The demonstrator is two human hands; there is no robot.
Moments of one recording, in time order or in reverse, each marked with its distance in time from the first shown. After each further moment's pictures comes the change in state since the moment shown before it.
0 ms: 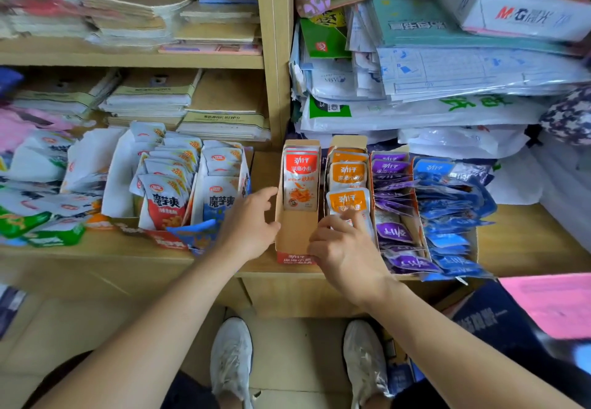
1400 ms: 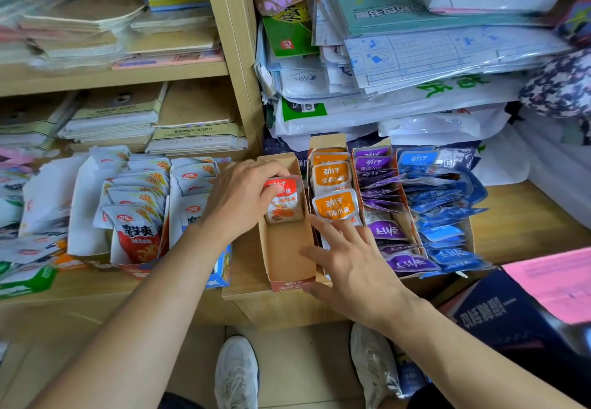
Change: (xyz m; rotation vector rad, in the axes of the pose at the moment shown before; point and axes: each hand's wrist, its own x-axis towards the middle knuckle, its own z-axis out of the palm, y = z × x) left_hand 0.059 0.029 -0.018 0.293 0.190 0.618; right_hand -0.014 0.002 -0.019 0.118 -0.235 0.227
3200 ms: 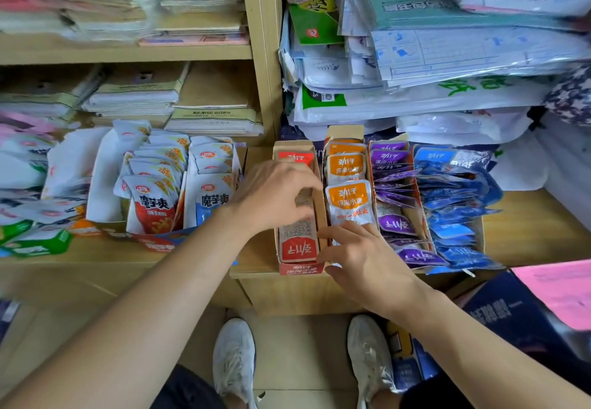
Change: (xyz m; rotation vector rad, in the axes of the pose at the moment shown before) left_hand -0.009 0.022 0.003 0.080 -0.228 0.107; right_hand -0.004 0.009 0.006 0.088 0.061 -0.165
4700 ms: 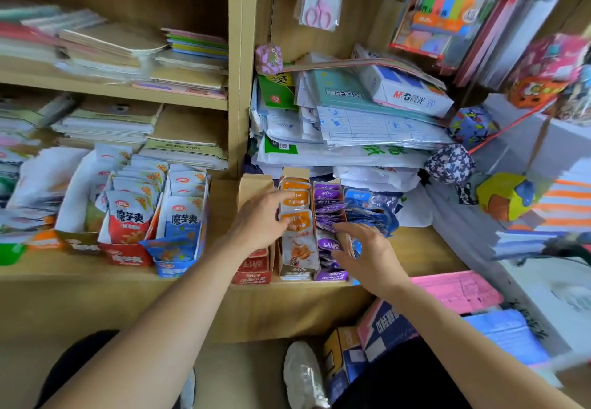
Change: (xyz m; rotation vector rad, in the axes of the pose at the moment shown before) left_hand -0.003 0.057 0.001 -0.433 0.142 -0.239; right_hand -0.055 0.026 -0.088 0.239 0.168 0.513
